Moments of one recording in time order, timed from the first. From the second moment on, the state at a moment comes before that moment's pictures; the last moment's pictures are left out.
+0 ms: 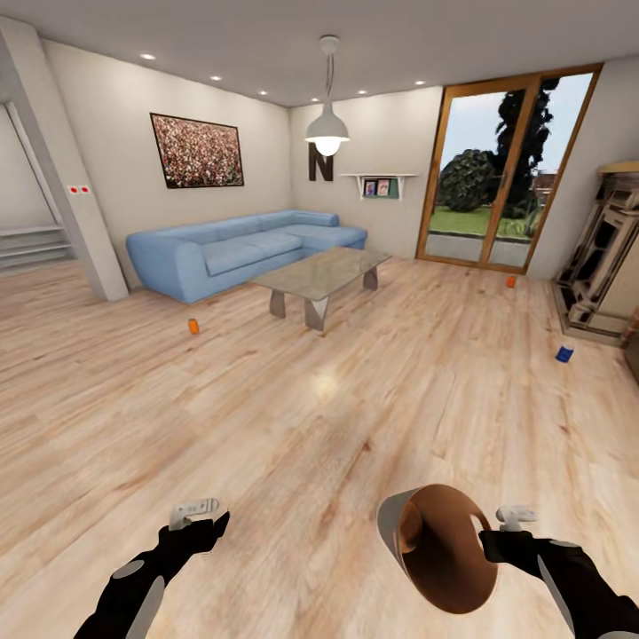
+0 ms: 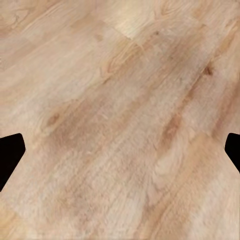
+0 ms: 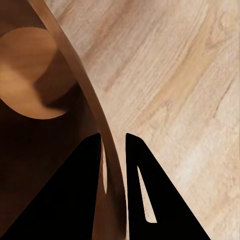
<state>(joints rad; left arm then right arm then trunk) -0.19 0.07 0.00 -1.16 0.23 0.34 -0.05 -0.46 -0.23 -0.29 -0.65 0.21 0.34 0.44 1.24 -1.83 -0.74</state>
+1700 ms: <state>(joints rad) -0.19 0.07 0.00 -1.16 0.22 0.34 -0.06 -0.46 -0.23 -0.29 -0.65 0.21 0.34 0.44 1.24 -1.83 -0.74</state>
